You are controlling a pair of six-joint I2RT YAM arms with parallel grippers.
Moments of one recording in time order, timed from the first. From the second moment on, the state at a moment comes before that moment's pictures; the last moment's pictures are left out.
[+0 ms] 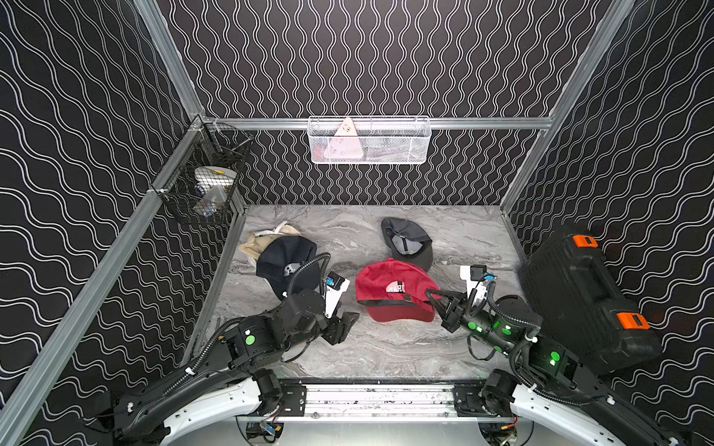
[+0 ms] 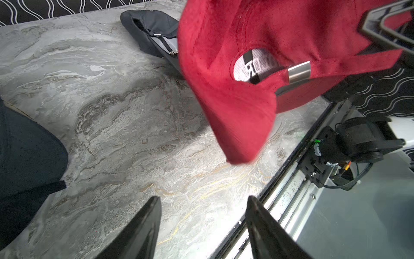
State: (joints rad) left arm -0.94 0.78 0.86 -0.69 -0.12 -0.37; right arm 0.88 0.53 0.66 -0.31 0.08 0.61
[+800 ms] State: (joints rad) left arm -1.24 1.09 1.00 -0.42 -0.20 -0.39; right arm 0.88 0.61 0.65 -0.32 0.08 0.69
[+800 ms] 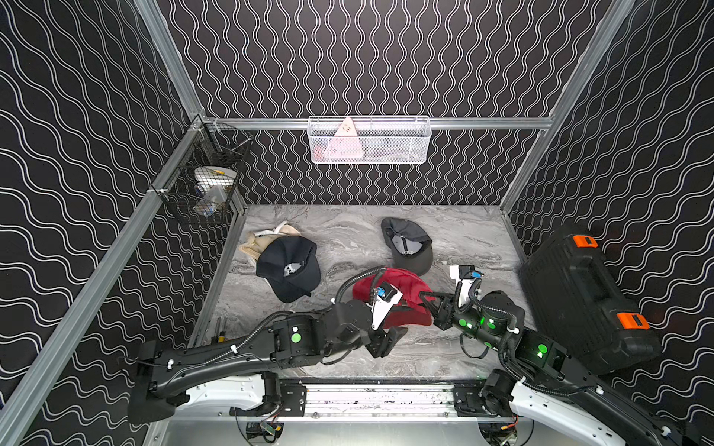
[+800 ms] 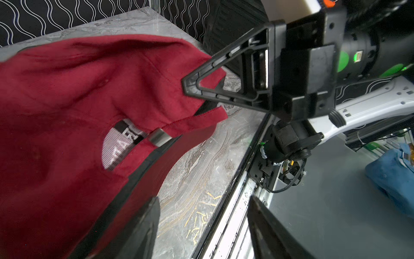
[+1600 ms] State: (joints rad) left arm -1.26 1.28 1.08 -0.30 -0.31 -0.42; right arm 0.88 0.61 0.63 -0.25 0.02 0.75
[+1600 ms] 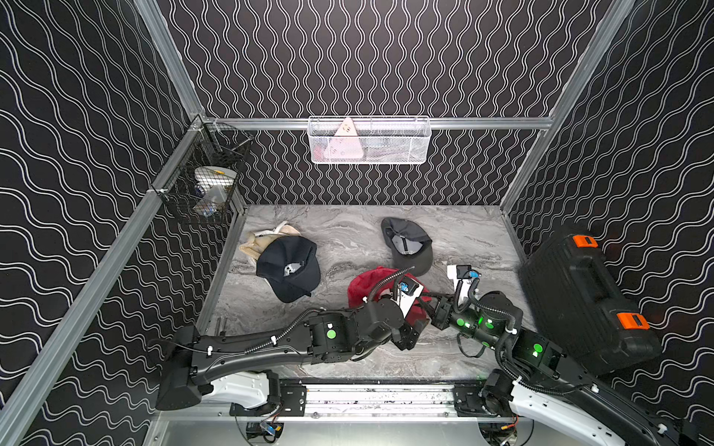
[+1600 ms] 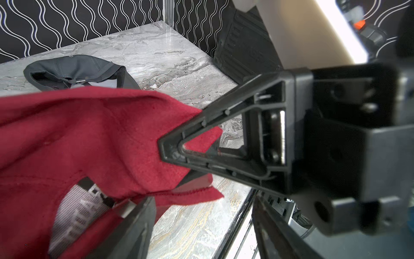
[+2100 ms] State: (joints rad) left arm -1.25 1.30 1.09 -0.29 -0.34 -0.42; right arm 0.88 0.60 0.63 -0.24 0.00 0.76
